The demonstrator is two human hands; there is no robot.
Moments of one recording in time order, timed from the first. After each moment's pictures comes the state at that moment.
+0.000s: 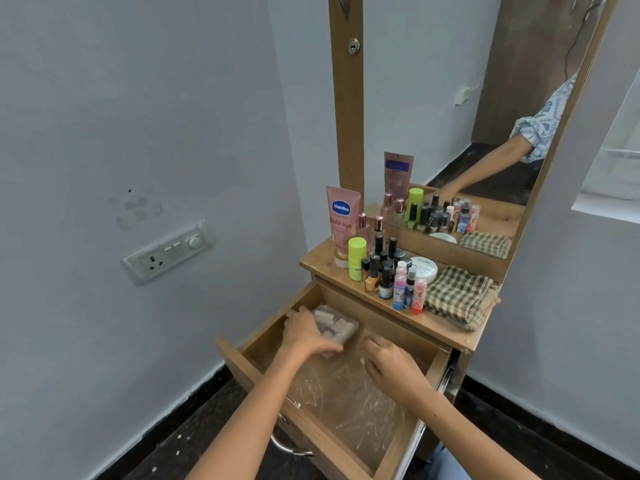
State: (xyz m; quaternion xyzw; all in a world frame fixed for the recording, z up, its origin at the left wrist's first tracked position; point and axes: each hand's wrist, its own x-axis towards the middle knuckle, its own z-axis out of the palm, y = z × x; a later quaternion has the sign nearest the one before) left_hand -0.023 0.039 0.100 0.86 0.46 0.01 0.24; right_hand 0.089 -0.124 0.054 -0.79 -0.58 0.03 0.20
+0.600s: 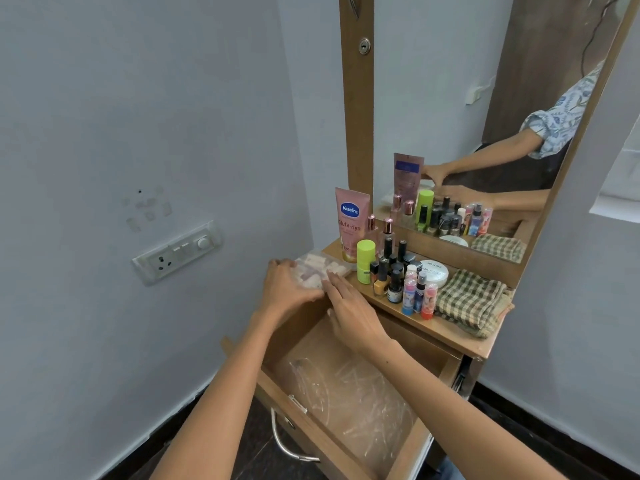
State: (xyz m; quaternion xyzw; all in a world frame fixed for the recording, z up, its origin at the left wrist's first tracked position) left_hand -0.028 0.084 0.169 0.84 0.43 0.23 0.23; right_hand 0.066 -0.036 0.126 -0.76 -0.60 -0.05 0.25
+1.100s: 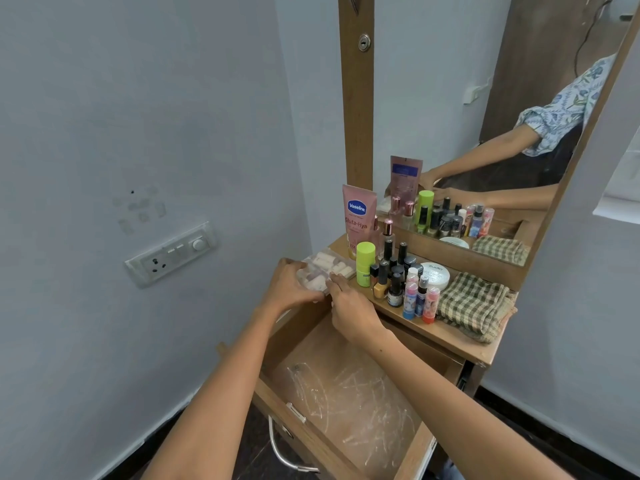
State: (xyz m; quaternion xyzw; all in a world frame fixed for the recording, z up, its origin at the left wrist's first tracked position) left_hand -0.011 0.109 0.155 0.87 0.38 0.19 0.27; right_hand 0.078 -0.017 0.133 -0.80 -0.56 0.01 0.21
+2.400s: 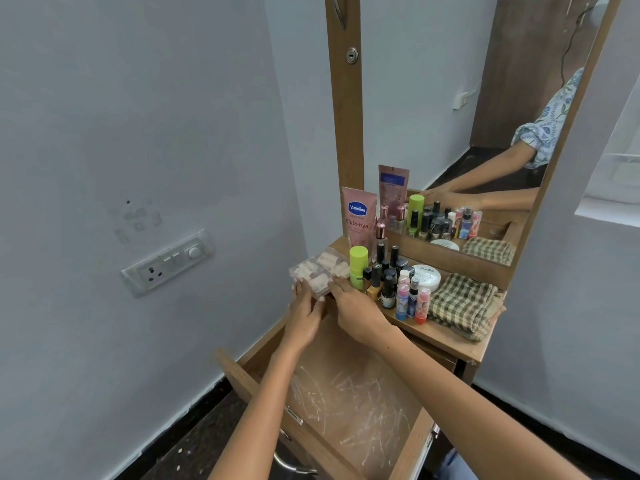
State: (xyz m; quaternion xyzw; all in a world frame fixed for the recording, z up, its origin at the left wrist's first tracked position) left_hand -0.008 0.061 0.112 0.83 0.35 0.20 0.40; right_hand 0.087 -0.033 0.146 -0.79 -0.58 0.02 0.20
